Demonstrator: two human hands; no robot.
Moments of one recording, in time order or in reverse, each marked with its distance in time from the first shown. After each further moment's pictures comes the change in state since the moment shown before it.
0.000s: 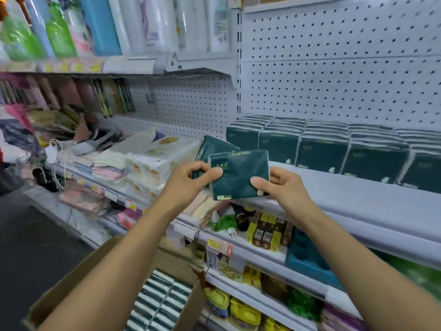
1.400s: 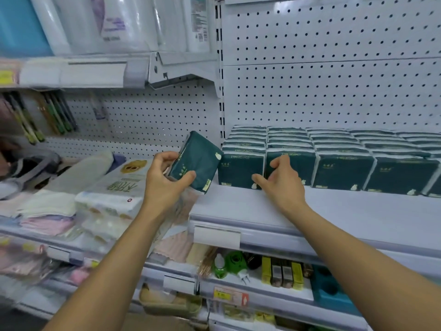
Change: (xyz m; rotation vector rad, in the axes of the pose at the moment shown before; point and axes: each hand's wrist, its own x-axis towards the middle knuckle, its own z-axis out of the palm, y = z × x) left_hand 0.174 -0.080 -0.046 -0.200 0.177 0.141; right_hand 0.155 0.036 0.032 -0.791 0.564 0.046
